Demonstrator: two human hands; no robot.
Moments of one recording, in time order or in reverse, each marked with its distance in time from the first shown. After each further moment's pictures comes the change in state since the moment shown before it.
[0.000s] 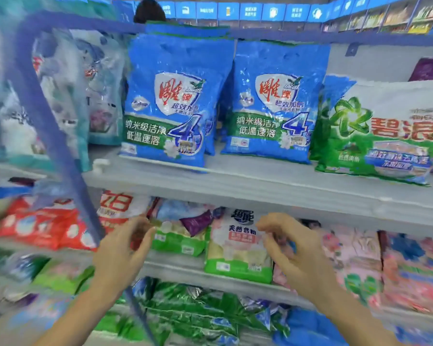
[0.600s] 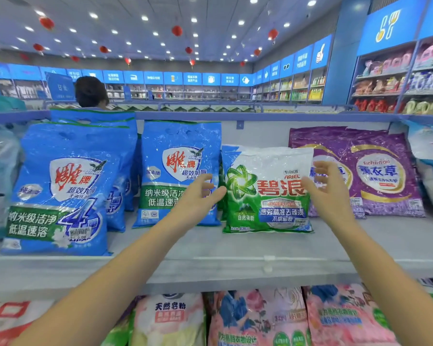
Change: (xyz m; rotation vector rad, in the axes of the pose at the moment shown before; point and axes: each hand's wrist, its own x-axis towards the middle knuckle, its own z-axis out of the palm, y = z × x) left_hand 0.168 0.269 0.128 -0.558 -0.495 -0.041; right_hand 0.084 0.062 -0.244 -0.249 0.626 0.384
